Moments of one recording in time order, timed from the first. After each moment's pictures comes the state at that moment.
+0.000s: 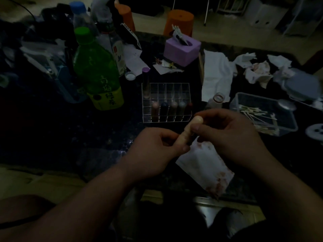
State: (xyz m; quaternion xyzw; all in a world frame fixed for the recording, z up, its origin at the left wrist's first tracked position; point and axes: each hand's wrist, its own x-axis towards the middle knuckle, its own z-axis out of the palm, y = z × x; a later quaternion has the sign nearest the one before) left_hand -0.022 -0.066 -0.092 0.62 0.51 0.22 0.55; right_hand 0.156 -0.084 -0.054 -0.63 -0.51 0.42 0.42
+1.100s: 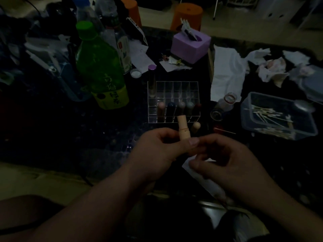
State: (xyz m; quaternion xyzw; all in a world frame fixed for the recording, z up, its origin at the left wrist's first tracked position) left_hand -0.016 -0.068 -0.092 0.40 0.50 0.34 0.69; right_hand 0.147 -0.109 -0.075 -0.58 -0.53 0.50 0.36
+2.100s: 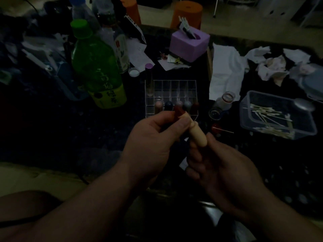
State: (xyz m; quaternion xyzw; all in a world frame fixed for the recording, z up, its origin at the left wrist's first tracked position) left_hand -0.008 -0.064 -0.077 0.44 0.42 0.46 0.65; right_hand 0.135 -0.109 -0.090 -0.45 -0.19 0.73 0.48
